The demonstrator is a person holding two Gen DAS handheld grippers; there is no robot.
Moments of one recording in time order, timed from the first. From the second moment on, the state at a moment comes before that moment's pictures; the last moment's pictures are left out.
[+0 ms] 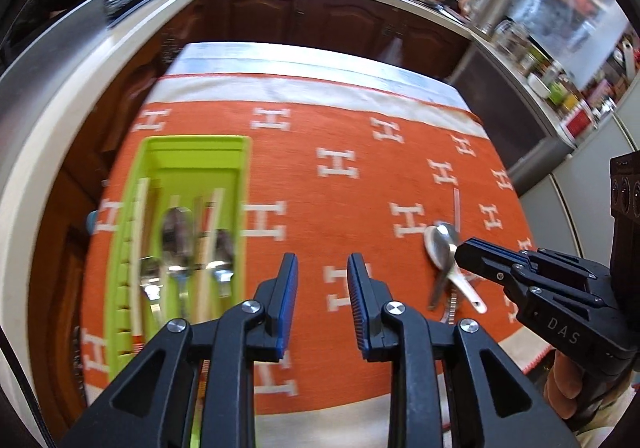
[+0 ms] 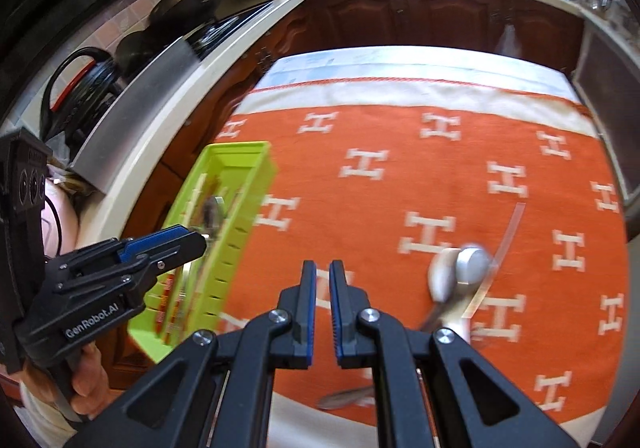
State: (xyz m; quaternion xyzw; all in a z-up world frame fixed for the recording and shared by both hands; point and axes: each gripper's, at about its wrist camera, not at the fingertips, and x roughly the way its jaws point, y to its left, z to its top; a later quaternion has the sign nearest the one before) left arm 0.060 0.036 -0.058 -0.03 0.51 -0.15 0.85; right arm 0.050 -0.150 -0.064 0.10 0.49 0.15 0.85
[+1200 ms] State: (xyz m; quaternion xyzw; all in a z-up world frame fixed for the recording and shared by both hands) left arm 0.112 -0.115 -0.165 -0.07 0.60 -0.31 0.73; right arm 0.041 -0.297 -0.154 0.24 0.52 0.04 0.82
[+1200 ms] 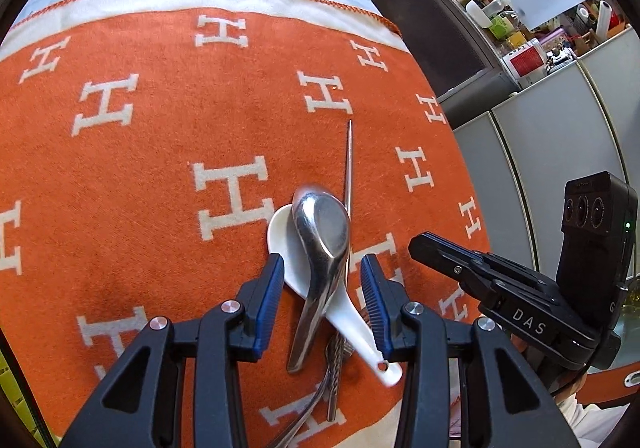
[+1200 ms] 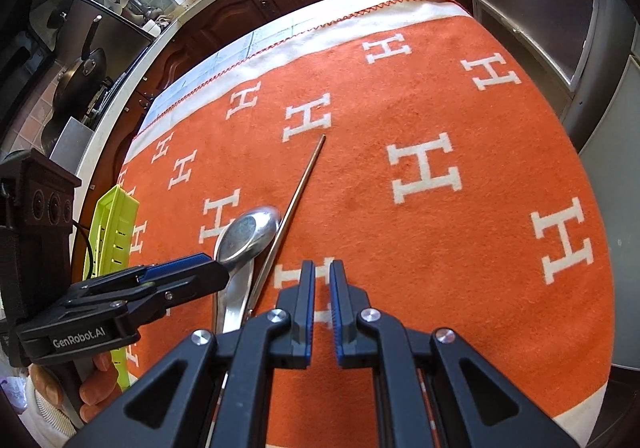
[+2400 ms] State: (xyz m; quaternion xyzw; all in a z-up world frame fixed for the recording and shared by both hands) left arm 0.082 -0.041 -0.112 -0.01 0.55 -0.21 0.81; right arm 0.057 -0.262 -0.144 0.20 0.52 0.10 0.82
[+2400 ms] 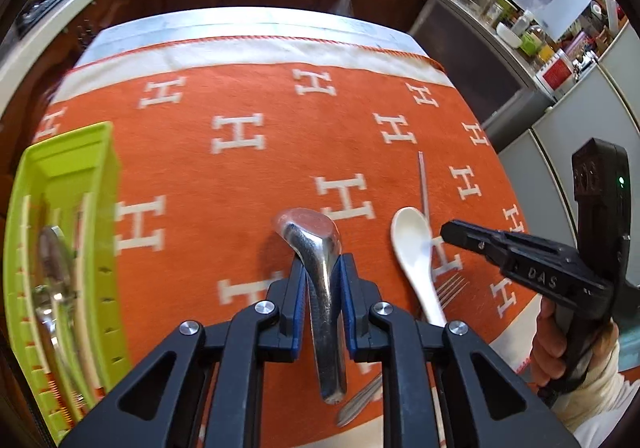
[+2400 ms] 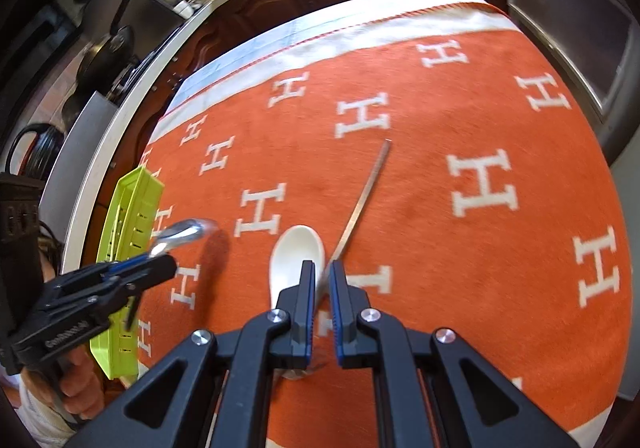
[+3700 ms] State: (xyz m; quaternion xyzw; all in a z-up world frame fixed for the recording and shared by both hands) left arm 0.020 0.150 -0.117 -0.03 0.53 -0.07 0.85; right arm 0.085 -0.122 -0.068 0.13 0.51 0.20 0.83
